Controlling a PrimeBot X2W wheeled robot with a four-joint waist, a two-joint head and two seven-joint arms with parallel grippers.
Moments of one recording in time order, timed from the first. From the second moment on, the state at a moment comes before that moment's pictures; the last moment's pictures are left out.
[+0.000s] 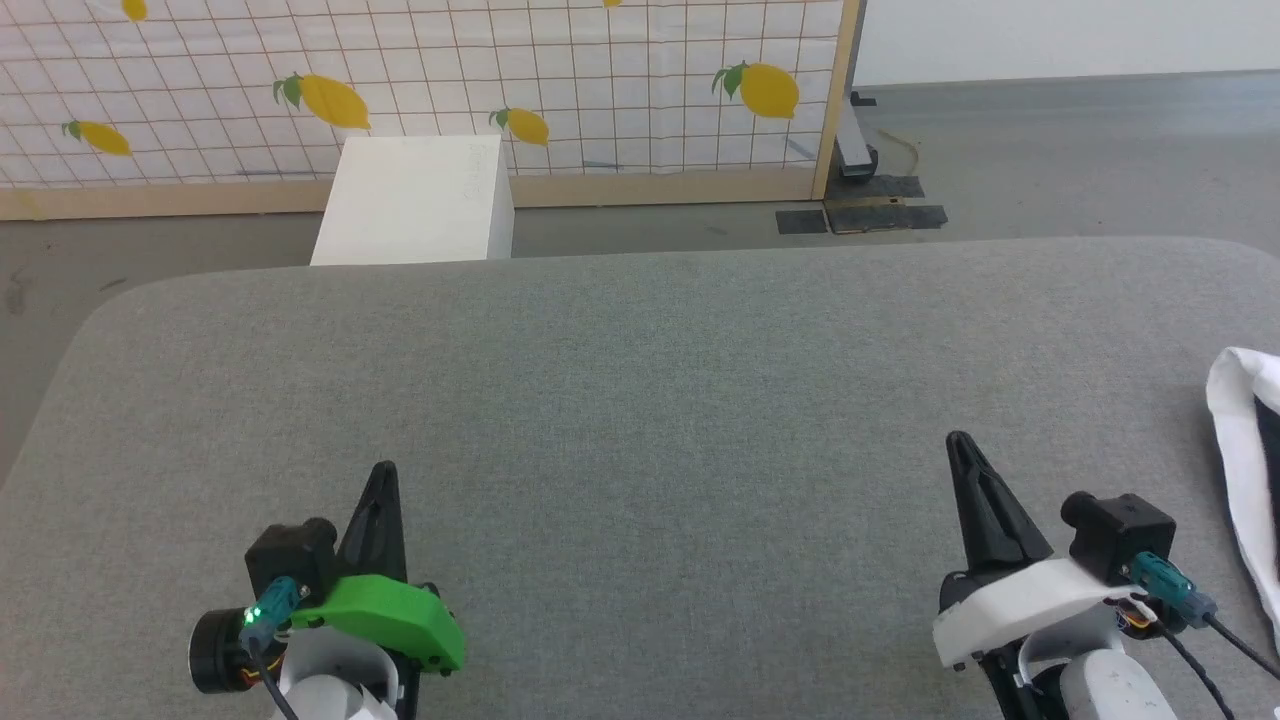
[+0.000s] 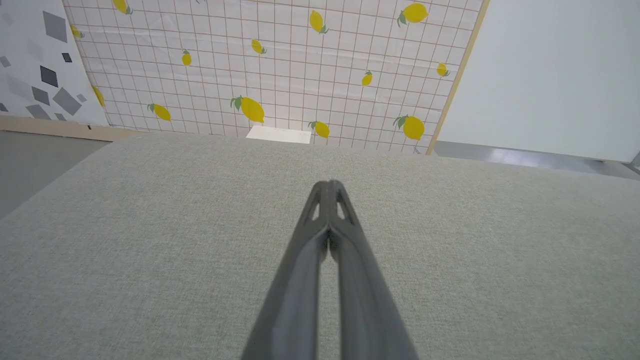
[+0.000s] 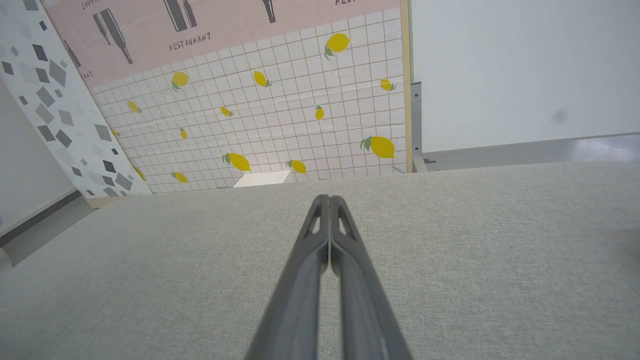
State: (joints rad) left arm -0.10 0.10 -0.09 0.26 -0.26 0.03 -0.22; right arm -0.10 -0.05 0.06 0.27 0.24 0.13 -0.21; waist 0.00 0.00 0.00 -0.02
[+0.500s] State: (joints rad) left arm -0.08 0.10 -0.08 0.23 -0.22 0.03 -0.19; right arm -0.08 -0.05 0.05 0.23 0.21 0.13 -0.18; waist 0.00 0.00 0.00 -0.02
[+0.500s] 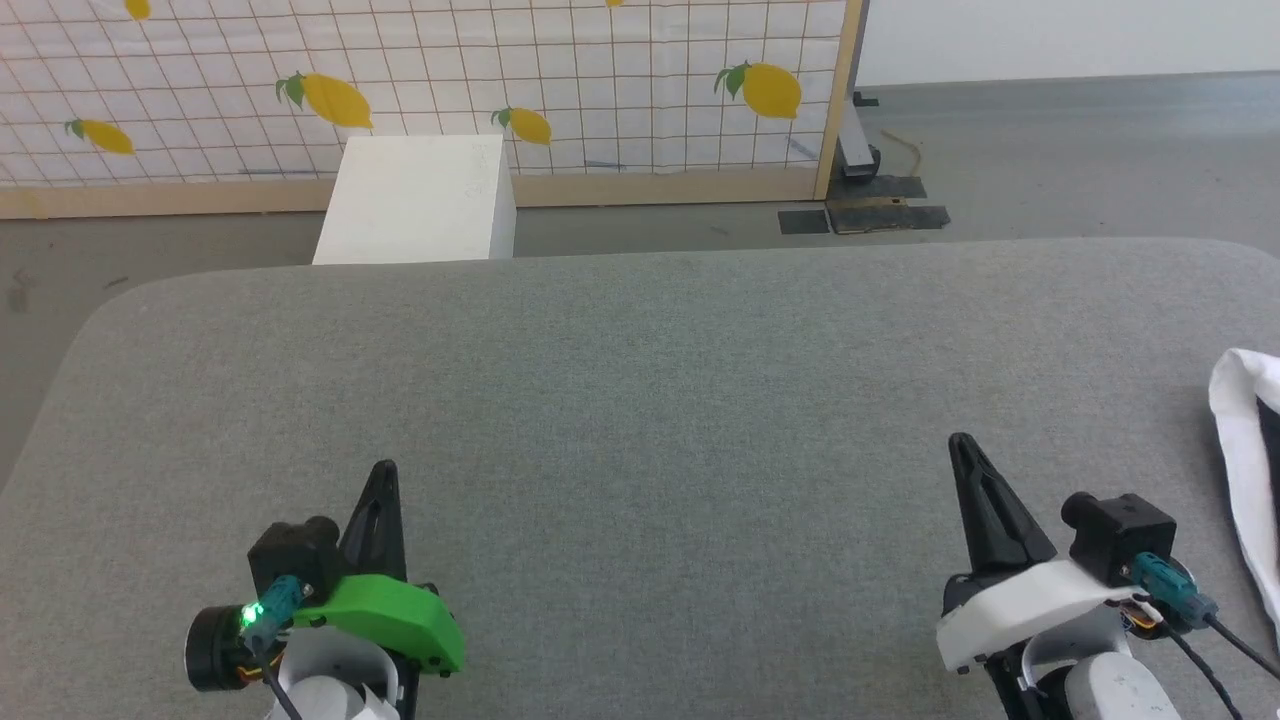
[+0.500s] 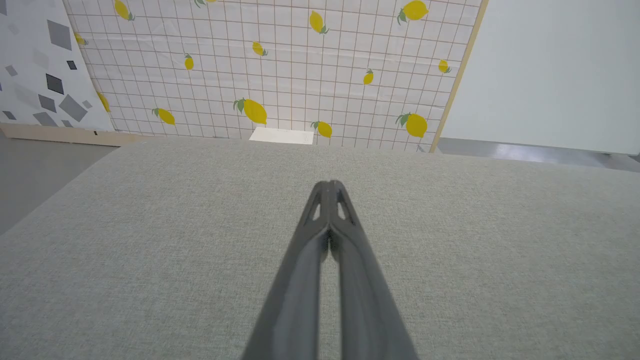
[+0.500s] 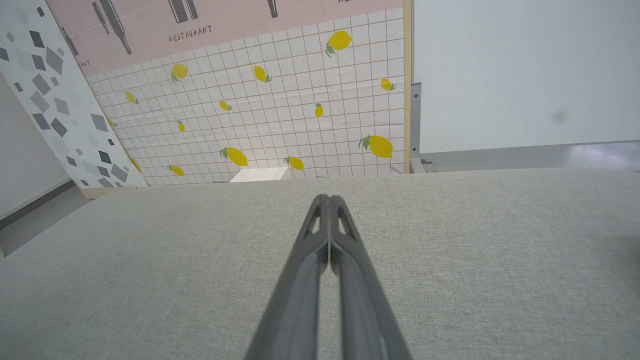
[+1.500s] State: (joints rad) left arm -0.06 0.08 -0.05 0.15 -0.15 0.02 -0.12; right arm -0.06 -0.05 0.03 0.16 0.14 0.13 -0.12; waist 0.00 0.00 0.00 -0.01
